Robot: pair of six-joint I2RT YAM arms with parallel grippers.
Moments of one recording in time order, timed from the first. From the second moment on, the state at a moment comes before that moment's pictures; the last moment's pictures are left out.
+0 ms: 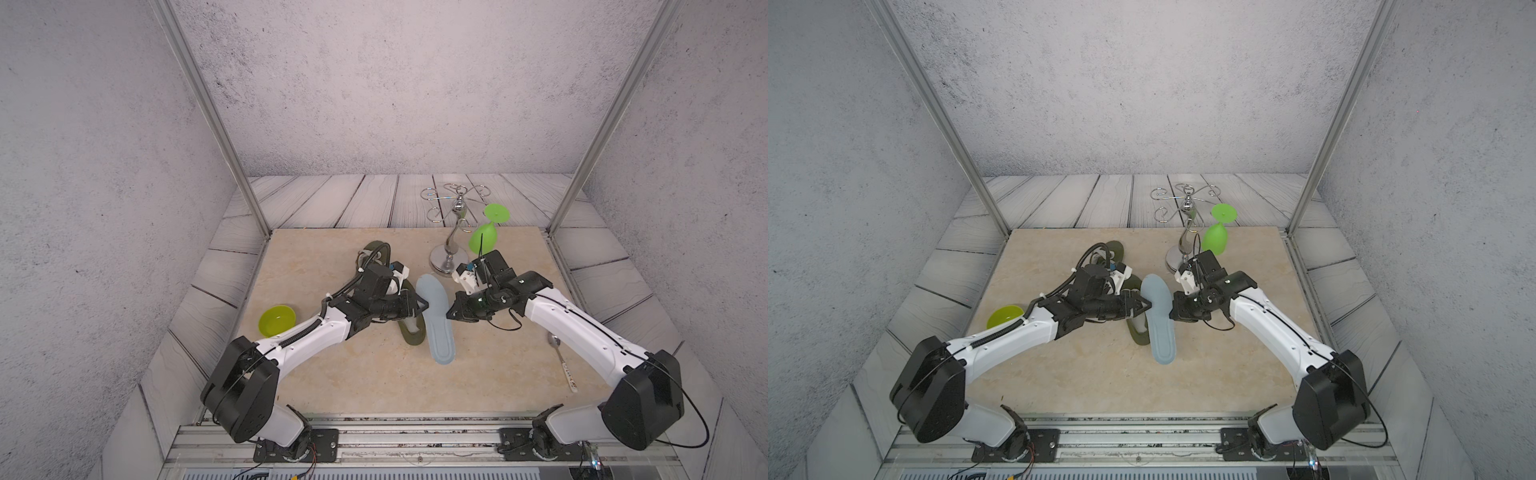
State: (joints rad) left arm -0.69 1.49 0.98 -0.07 0.46 -0.76; right arm 0.50 1.43 1.21 -0.87 -0.46 0.42
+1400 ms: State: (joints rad) left arm -0.69 1.60 0.92 0.37 0.39 -1.82; right arm 0.60 1.40 1.56 -1.08 -0.13 -0.03
